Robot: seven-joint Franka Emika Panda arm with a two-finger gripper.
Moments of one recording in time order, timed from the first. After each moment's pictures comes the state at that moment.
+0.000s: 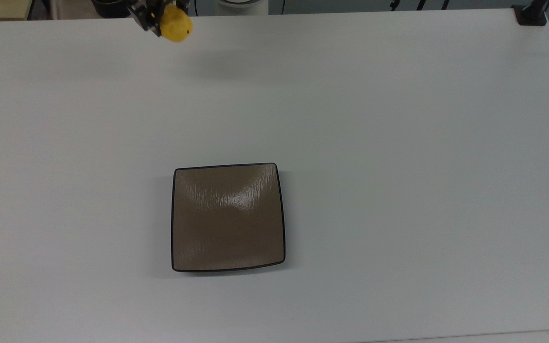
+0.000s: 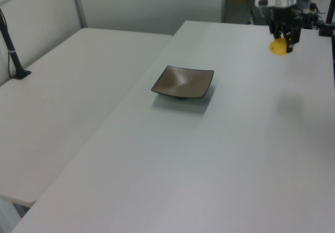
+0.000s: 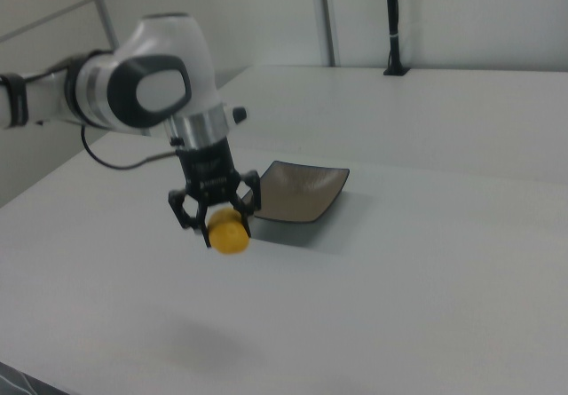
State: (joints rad) arm -0.05 -0.18 -0.02 -2.06 -0.14 1.79 -0.88
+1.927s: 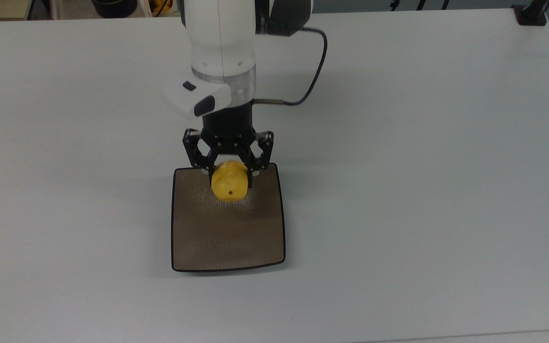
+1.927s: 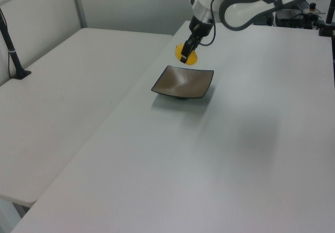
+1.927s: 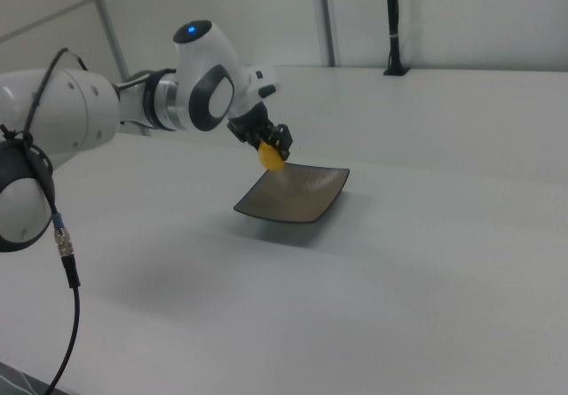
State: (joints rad) arm 0.12 0.44 0.00 -1.53 -0.04 2.40 0.11
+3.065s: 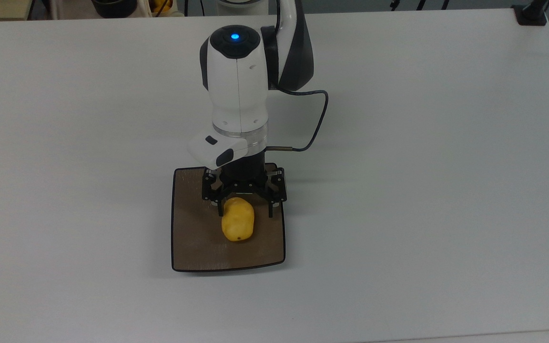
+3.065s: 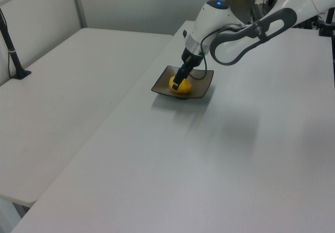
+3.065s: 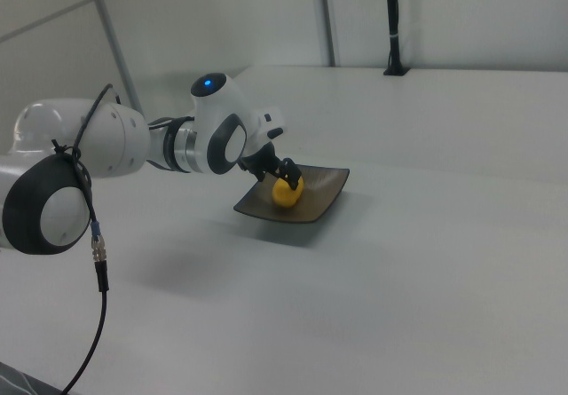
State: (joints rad) arm 0.14 0.61 0.00 -1.52 -0.04 2.58 0.13
